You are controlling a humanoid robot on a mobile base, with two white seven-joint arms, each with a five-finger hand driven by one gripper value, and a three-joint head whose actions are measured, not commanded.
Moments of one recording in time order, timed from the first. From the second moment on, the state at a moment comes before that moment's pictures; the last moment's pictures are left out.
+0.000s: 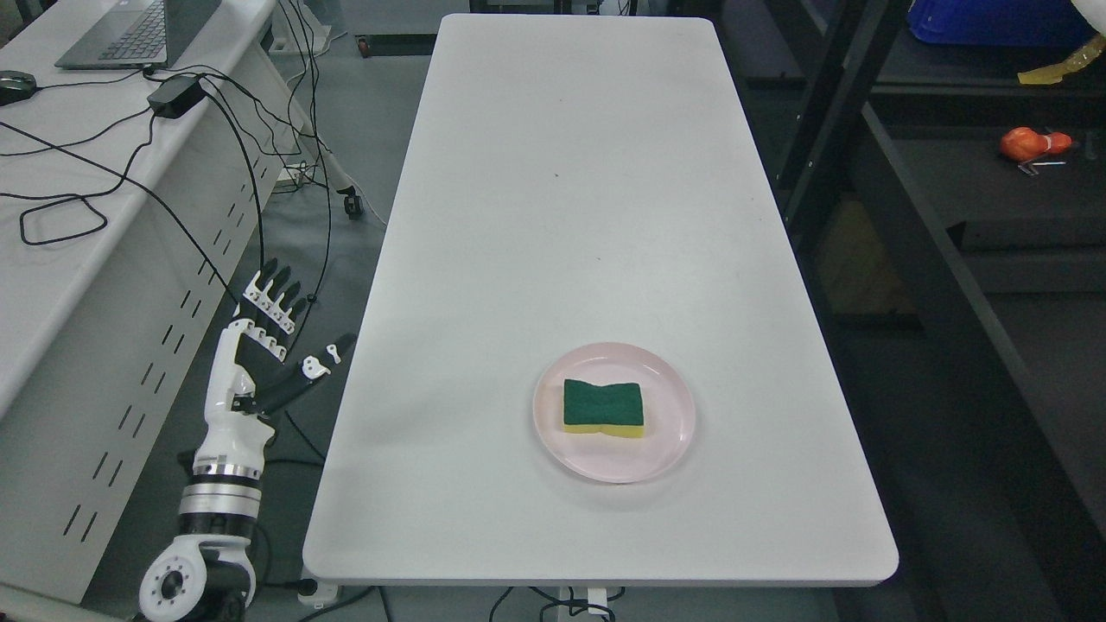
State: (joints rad) left arm -0.10 0.00 0.16 -1.70 0.25 -0.05 -0.14; right arm -0.07 0.00 -0.21 0.00 -0.11 0.08 -0.04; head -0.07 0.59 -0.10
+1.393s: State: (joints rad) left arm -0.35 0.14 -0.04 -1.61 -0.44 -0.45 -0.36; right arm -0.07 0.00 -0.21 0.00 -0.11 0.08 -0.04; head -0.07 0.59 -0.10
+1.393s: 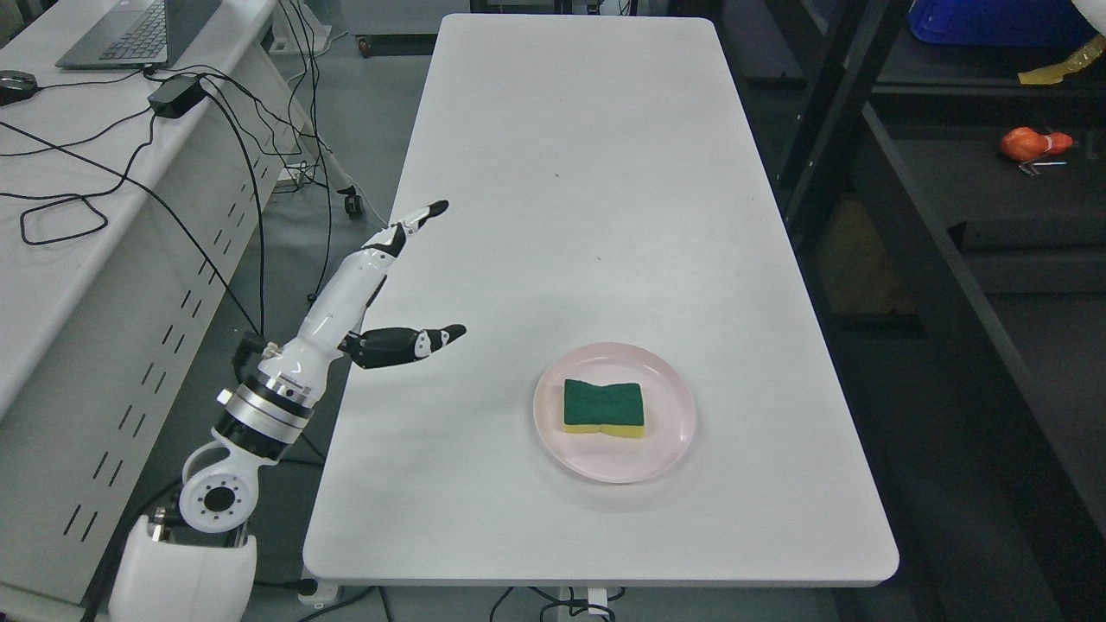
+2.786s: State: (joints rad) left arm -0.64 0.15 -0.54 -1.49 -1.11 -0.58 -0.52; right arm -0.07 0.00 -0.21 0.00 -0.11 0.08 -0.04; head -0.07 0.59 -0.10
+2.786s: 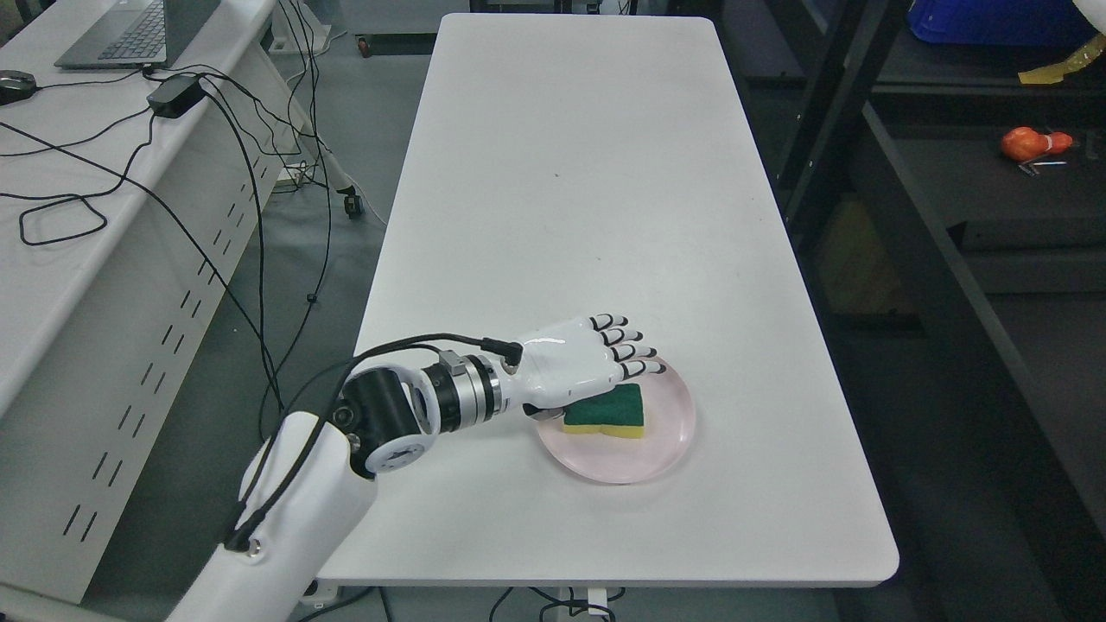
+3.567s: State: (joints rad) left arm -0.61 0.08 -0.55 -1.44 -1.17 -0.56 -0.56; right arm -0.07 0.00 -0.21 0.00 -0.11 0.08 -0.04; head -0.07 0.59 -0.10
